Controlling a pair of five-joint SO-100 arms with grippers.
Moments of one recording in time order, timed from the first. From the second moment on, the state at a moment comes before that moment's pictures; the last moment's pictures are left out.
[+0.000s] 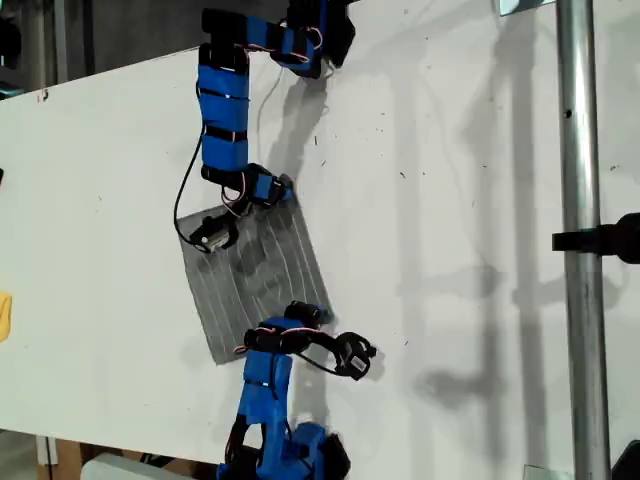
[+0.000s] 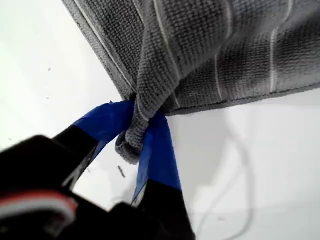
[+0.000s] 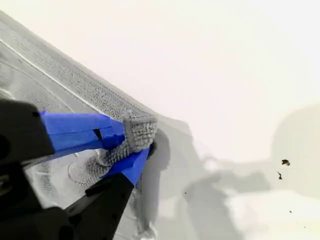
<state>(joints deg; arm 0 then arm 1) -1.2 78.0 93.9 69.4 -75.0 15.6 77.2 93.8 76.3 21.6</state>
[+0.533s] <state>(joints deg) 11.3 107.5 102.7 74.2 -85.9 -6.8 95.9 88.2 89.7 45.7</state>
